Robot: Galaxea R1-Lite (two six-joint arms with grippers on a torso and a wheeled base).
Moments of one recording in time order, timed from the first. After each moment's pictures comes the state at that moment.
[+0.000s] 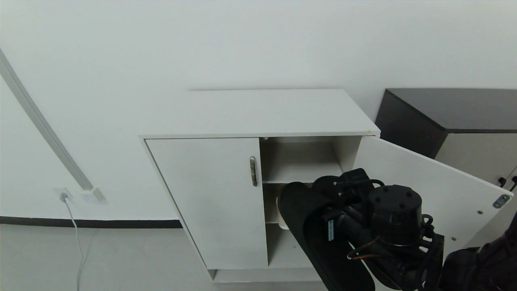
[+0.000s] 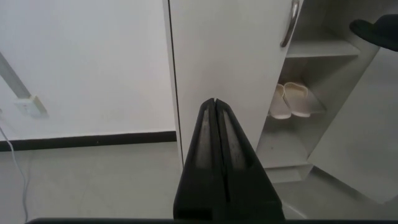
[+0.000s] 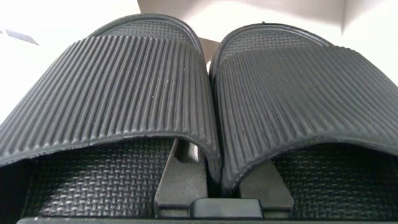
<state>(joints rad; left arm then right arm) 0.00 0.00 0.00 0.00 -0.03 0.01 0.80 1.87 -0.60 -1.03 -0.41 0.12</state>
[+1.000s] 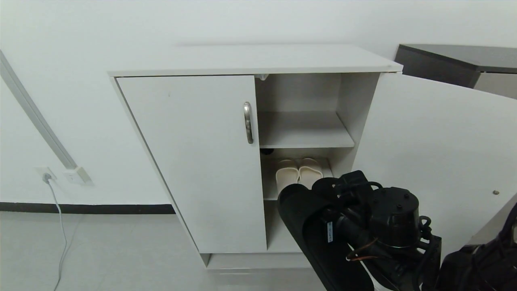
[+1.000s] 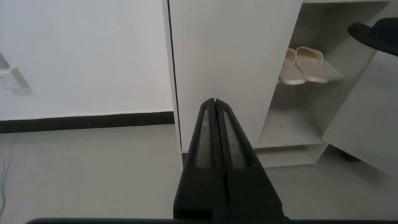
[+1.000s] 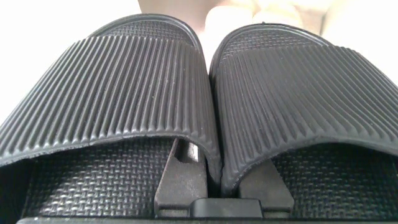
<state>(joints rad) 0.00 0.00 0.00 0.00 -0.03 0.01 0.80 1.88 -0.59 -1.05 -0.40 0.12</state>
